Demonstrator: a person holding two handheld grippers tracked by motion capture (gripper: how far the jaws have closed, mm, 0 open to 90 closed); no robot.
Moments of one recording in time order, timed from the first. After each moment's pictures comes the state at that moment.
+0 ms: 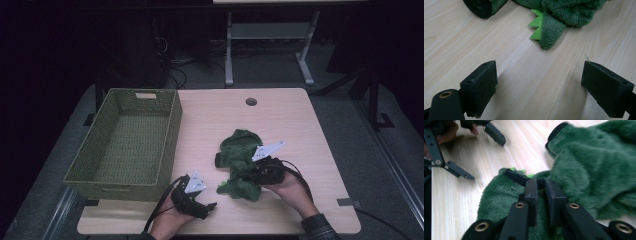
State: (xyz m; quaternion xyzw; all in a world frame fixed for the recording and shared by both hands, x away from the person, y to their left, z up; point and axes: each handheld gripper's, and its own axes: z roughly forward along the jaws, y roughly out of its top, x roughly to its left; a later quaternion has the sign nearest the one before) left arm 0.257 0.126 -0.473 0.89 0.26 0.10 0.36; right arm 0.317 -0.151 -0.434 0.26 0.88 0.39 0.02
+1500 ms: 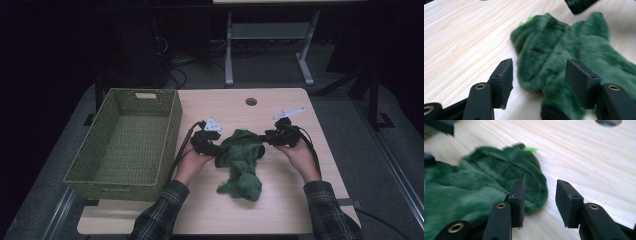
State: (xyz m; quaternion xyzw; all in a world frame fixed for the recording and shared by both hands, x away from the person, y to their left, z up) left arm 0.402 0.078 -0.425 0.87 0.28 0.12 0.39; right arm 0.423 -0.213 -0.432 0.42 0.82 0.37 0.10
